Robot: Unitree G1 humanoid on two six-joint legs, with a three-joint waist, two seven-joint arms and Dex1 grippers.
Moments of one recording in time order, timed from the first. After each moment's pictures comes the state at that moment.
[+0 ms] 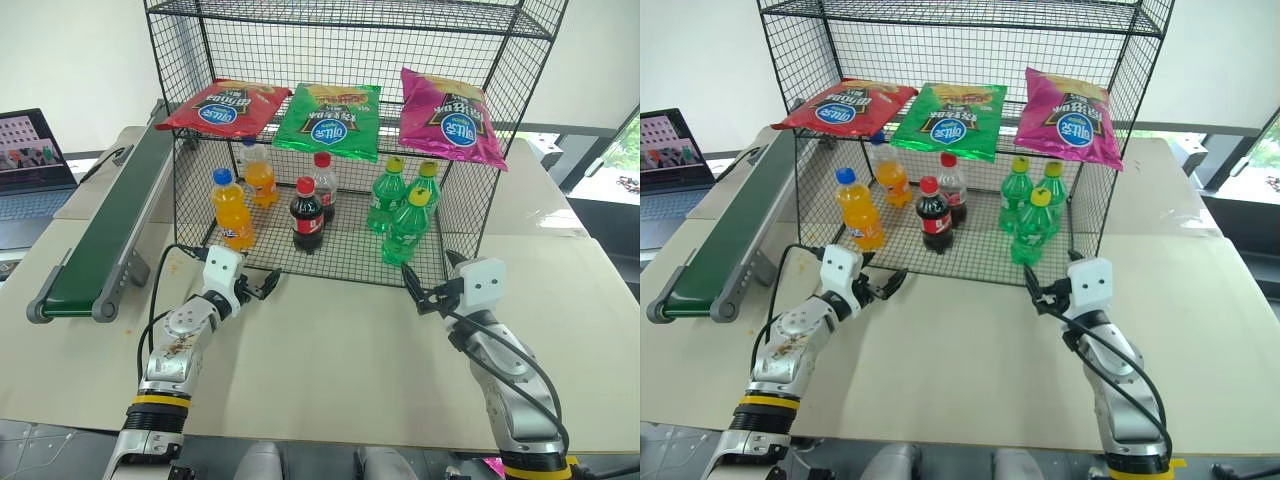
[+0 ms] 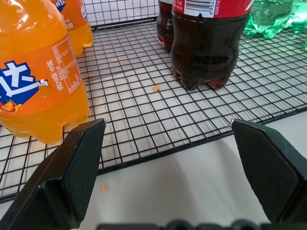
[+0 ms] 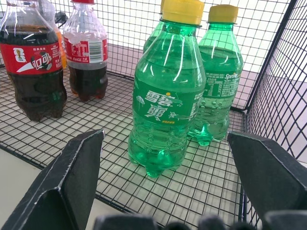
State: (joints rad) left arm -0.30 0.35 0.03 0.12 -0.21 0.20 -0.47; right arm -0.04 -0.27 -0.06 -0.35 0.14 0.23 0.24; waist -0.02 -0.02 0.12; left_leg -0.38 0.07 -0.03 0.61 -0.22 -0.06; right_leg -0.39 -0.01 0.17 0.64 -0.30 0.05
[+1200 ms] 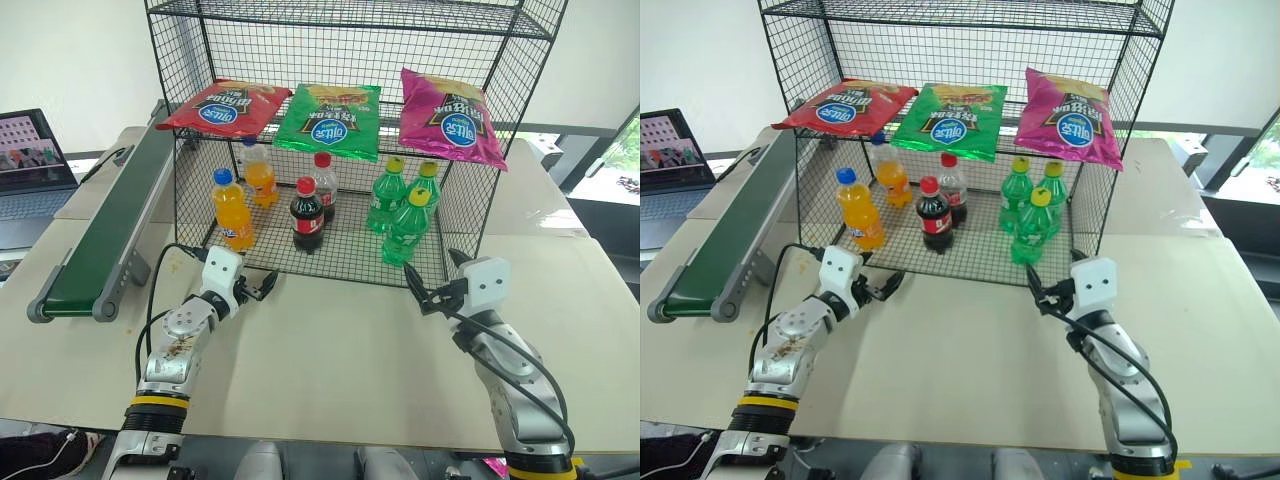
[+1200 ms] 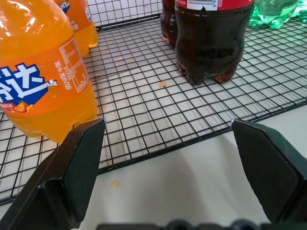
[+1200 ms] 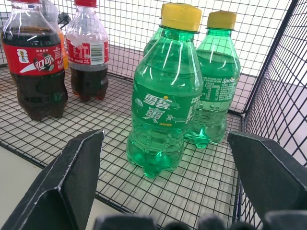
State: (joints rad) left arm -0.30 0.35 0.03 0.13 -0.16 0.18 -0.48; right arm -0.04 -0.29 -0.08 -0.36 0.14 0.23 0.26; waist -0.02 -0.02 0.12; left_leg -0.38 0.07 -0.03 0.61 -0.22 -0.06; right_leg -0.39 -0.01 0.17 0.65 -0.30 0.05
